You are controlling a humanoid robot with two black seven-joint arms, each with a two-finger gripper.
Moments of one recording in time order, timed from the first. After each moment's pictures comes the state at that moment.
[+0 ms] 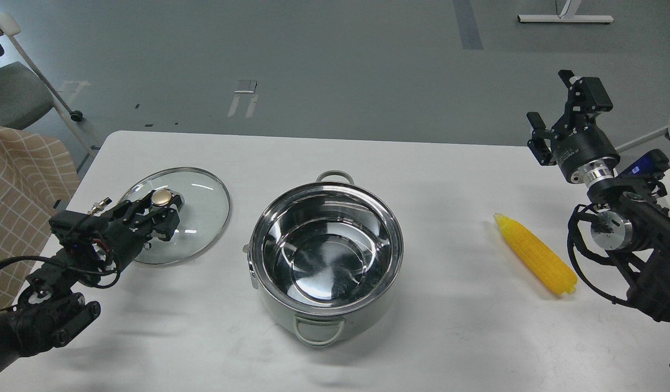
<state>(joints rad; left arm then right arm) -0.44 0.48 -0.57 -0.54 1.69 0.49 -0.49 0.74 -0.36 0.68 0.64 -0.33 0.21 0.49</state>
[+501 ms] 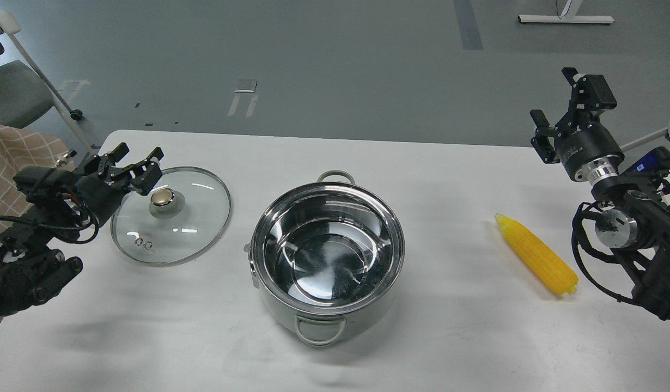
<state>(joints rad) -0.60 0.64 -0.58 -0.67 1.48 0.33 -0.49 0.76 -0.43 0.64 0.68 -0.38 0.22 0.49</state>
